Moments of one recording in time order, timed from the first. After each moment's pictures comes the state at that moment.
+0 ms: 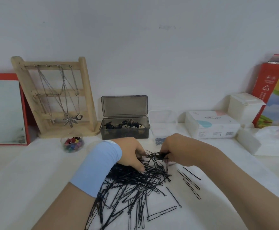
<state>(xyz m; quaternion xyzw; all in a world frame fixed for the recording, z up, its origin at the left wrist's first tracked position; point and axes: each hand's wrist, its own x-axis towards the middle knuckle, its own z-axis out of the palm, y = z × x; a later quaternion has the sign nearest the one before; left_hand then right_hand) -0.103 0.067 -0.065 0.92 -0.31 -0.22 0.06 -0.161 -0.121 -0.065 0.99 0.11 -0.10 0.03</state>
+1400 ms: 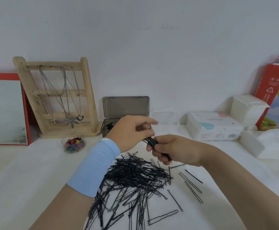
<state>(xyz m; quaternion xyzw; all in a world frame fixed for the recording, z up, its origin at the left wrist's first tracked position) -0.104 0.065 -0.052 0.83 -0.33 0.01 0.45 -0.162 -0.119 -0.071 0.79 0.12 -0.19 -0.56</state>
